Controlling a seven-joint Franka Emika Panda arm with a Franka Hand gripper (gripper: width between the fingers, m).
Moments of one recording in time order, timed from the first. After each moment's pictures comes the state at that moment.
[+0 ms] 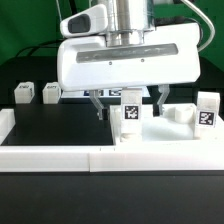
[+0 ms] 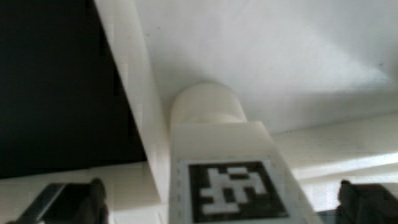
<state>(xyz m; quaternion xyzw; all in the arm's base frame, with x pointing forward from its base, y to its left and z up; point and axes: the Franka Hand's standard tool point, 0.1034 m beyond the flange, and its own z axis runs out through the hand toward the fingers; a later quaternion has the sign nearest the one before) 0.613 0.004 0.059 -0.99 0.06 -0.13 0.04</state>
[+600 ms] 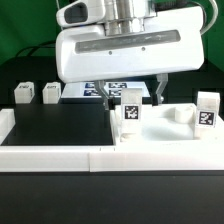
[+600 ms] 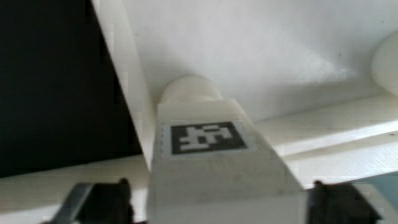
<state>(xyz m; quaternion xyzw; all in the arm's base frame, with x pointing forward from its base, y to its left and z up) 0.616 0.006 0.075 -0.99 0.07 -0.09 0.06</state>
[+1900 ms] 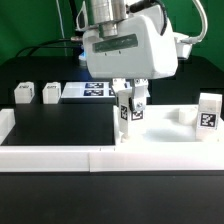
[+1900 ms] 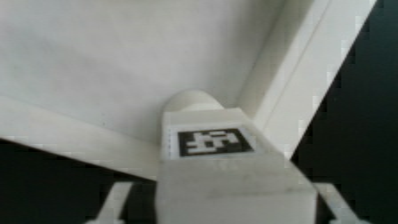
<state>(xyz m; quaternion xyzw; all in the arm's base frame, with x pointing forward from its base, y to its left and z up) 0.616 0.002 0.073 -0.83 0.55 -0.06 0.11</state>
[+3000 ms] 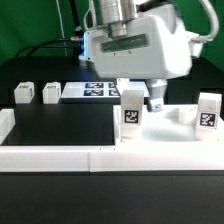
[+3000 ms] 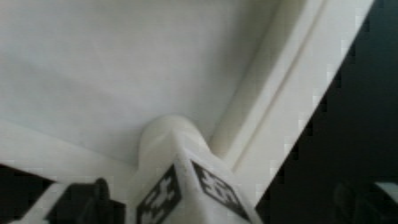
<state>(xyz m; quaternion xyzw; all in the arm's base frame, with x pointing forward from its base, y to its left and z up) 0.619 0.015 0.073 -0.86 0.50 -0.06 0.11</state>
